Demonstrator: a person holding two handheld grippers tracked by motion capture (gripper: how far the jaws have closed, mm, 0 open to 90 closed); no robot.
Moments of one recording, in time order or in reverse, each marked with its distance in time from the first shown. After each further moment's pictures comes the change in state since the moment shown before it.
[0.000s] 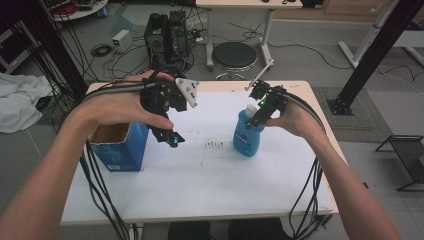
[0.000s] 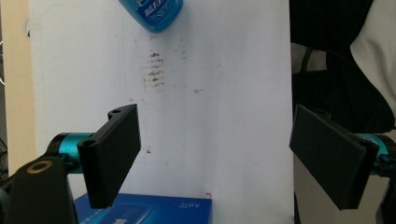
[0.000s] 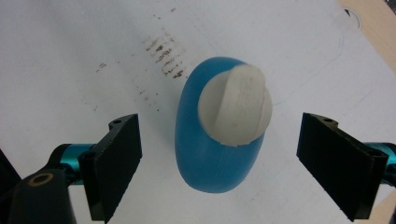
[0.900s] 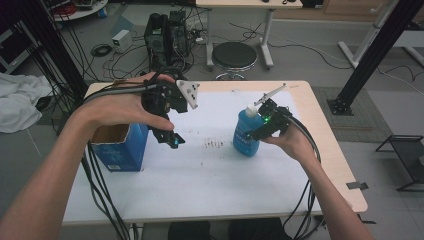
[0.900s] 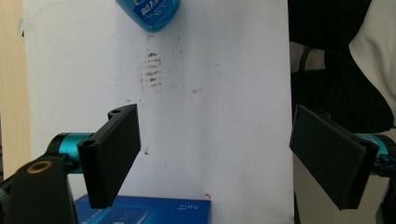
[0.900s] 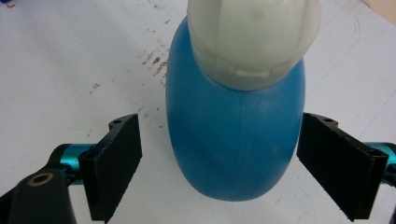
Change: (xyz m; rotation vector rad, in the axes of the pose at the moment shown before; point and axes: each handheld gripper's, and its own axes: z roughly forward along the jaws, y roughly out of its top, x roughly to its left) left arm 0.001 -0.001 0.005 -0.001 -0.013 0.001; right arm 0.002 -0.050 0.041 -0.184 0.018 0.127
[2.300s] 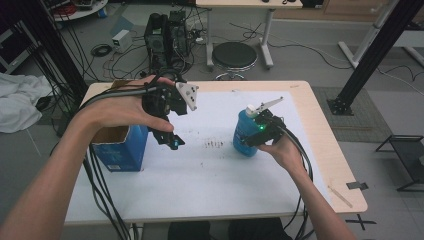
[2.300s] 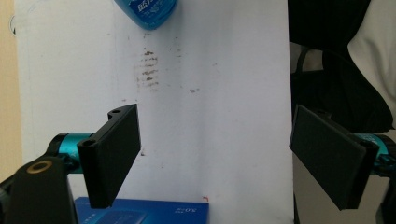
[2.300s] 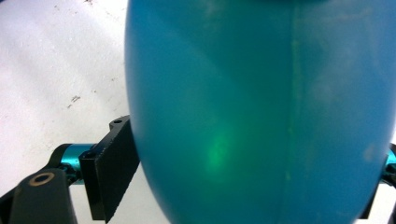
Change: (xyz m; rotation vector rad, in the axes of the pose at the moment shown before) left arm 0.003 -0.005 0.008 -0.001 -0.014 -0.003; right arm 0.003 -0.022 0.037 -0.088 -0.024 0.075
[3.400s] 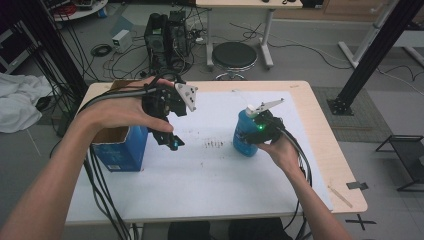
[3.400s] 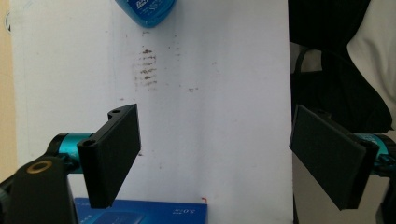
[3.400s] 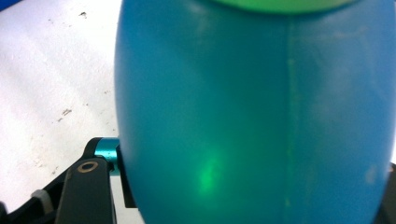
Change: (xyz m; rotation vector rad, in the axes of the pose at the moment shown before) left arm 0.001 -0.003 0.005 -0.012 -0.008 -0.016; right arm 0.000 -0.002 0.004 -0.067 -0.024 -0.019
